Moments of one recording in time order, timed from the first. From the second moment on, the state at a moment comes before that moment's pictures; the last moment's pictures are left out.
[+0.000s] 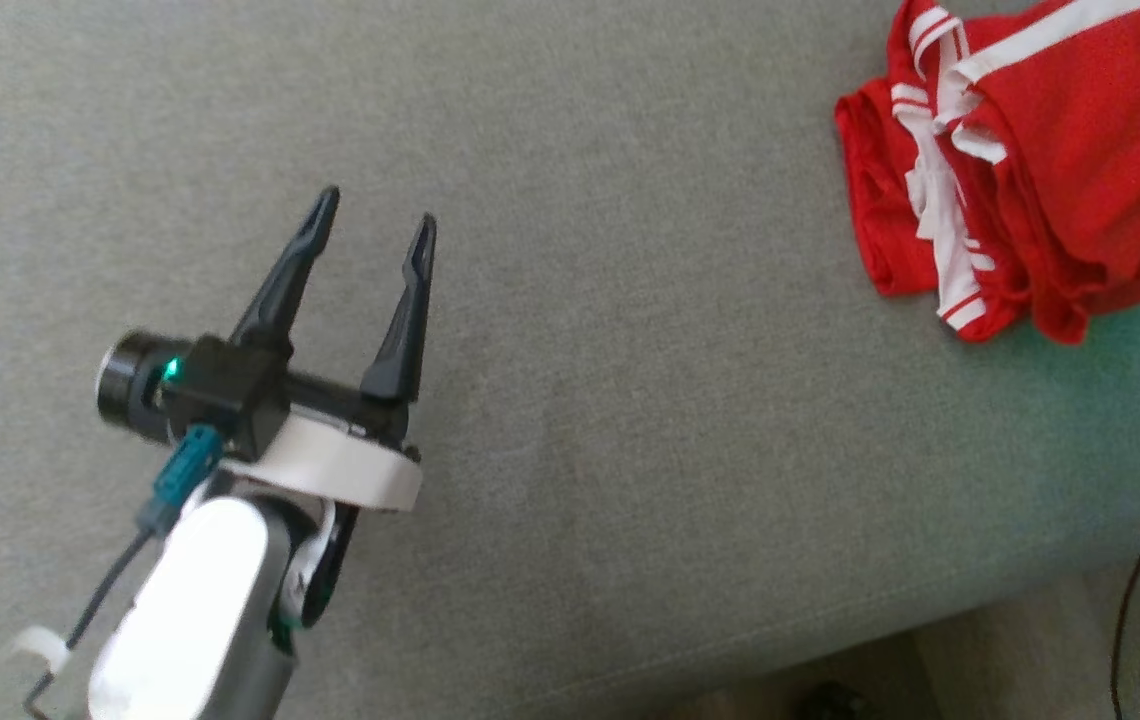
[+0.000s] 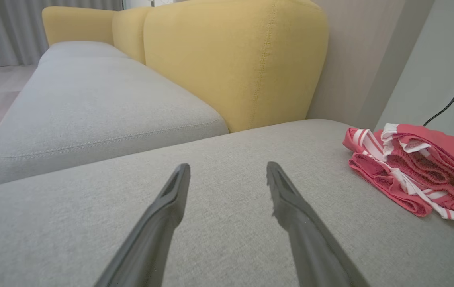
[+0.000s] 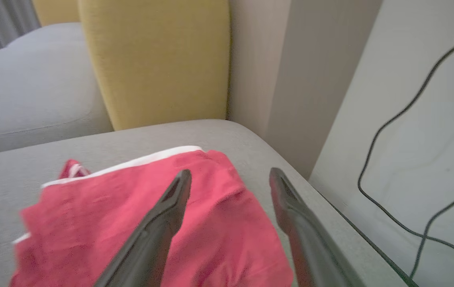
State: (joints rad) left arm -0.31 0.24 -0.44 -0.02 -0.24 0.10 -0.19; right arm -0.44 -0.22 -0.28 0.32 0.18 0.12 0.02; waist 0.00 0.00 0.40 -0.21
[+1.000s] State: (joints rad) left arm -0.06 0.24 -0.35 0.04 -0.32 0.18 -0.25; right arm 0.01 -0.05 -0.04 -0.14 0.11 0.12 0.02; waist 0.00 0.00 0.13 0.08
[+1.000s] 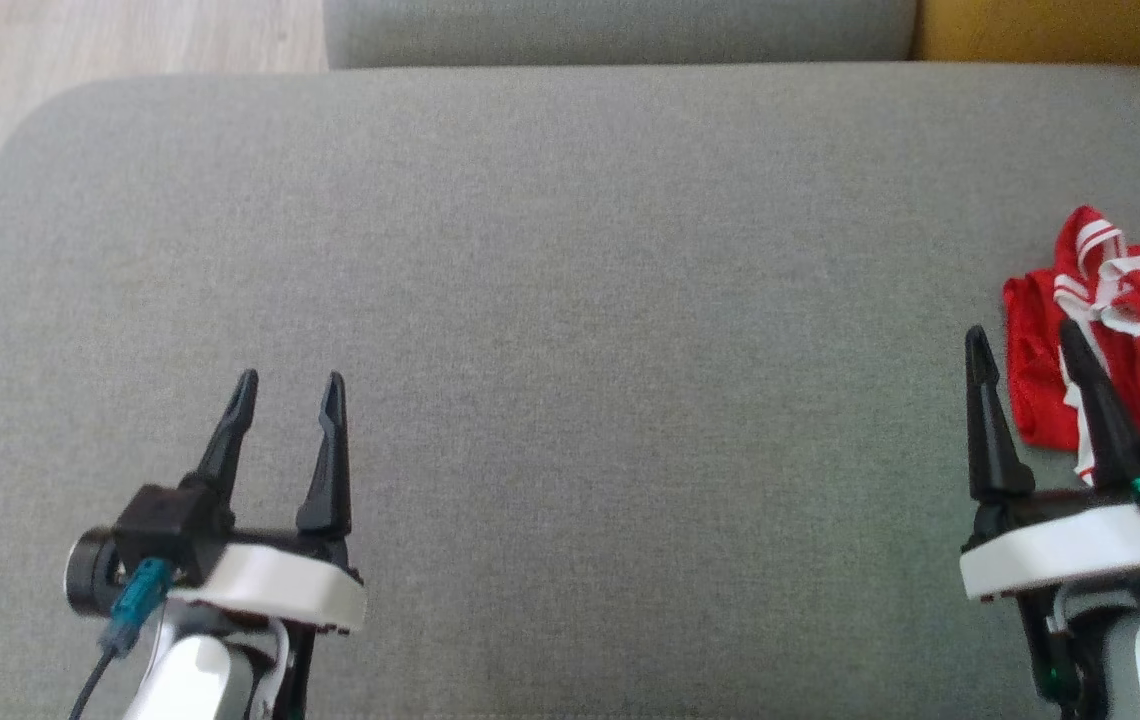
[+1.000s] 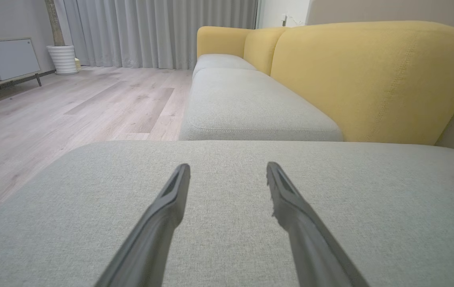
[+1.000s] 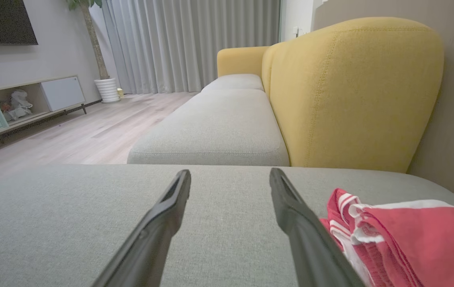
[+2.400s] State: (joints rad) left arm 0.08 0.27 -0.35 0.03 -0.35 0.19 -0.21; right arm 0.14 -0.04 -0.04 -0.18 0.14 0.12 0.06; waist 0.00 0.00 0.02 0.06
